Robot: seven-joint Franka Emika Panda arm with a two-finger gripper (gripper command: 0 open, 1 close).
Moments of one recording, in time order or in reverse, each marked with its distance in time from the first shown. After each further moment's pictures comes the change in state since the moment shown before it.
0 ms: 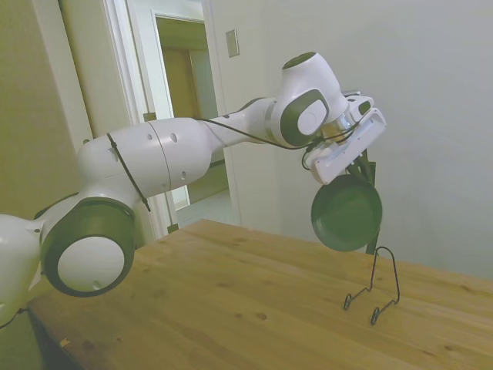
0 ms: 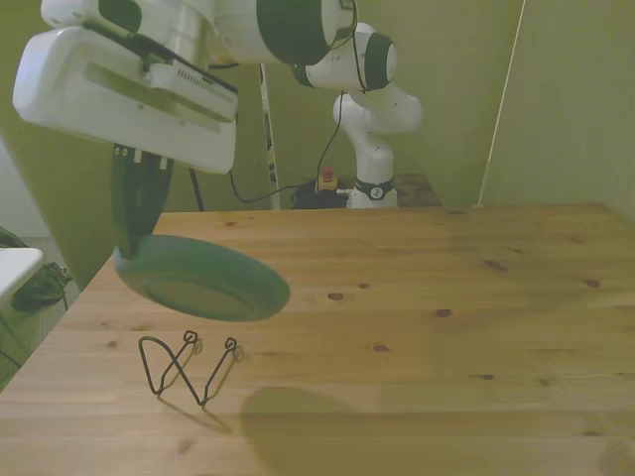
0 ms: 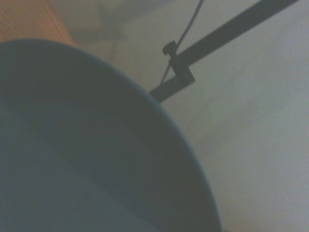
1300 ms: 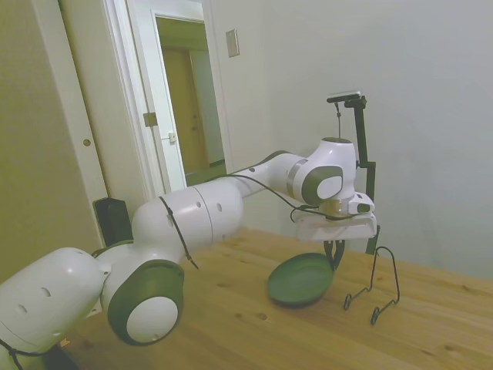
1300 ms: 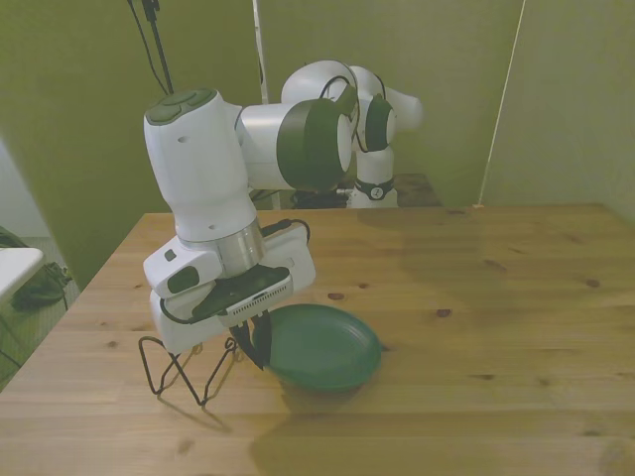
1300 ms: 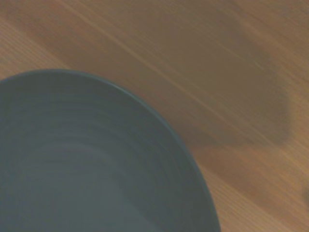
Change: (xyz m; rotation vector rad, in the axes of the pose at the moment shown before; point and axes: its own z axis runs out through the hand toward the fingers) arm -0.082 -0.059 0.179 0.271 -0.480 0.368
